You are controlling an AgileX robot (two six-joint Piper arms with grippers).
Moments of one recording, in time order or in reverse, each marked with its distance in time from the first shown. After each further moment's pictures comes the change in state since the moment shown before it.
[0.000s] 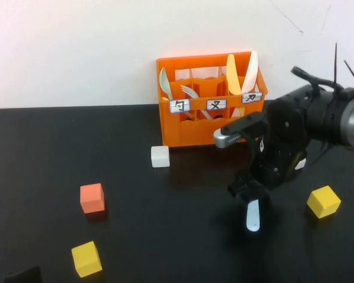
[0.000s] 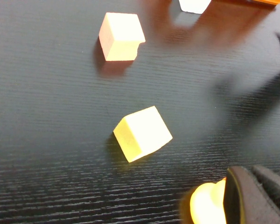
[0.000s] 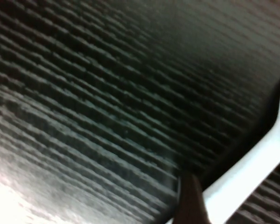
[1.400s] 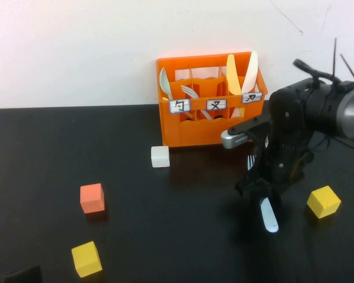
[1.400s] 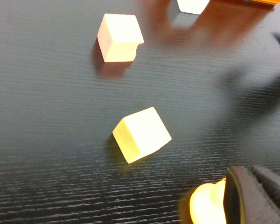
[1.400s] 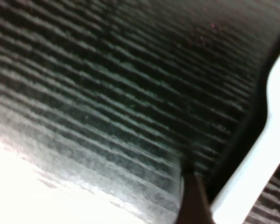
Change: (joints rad) right arm -0.041 0.066 -0.082 0.023 0.138 -0.023; left arm 0.000 0.000 0.000 -0.006 -0.004 0.012
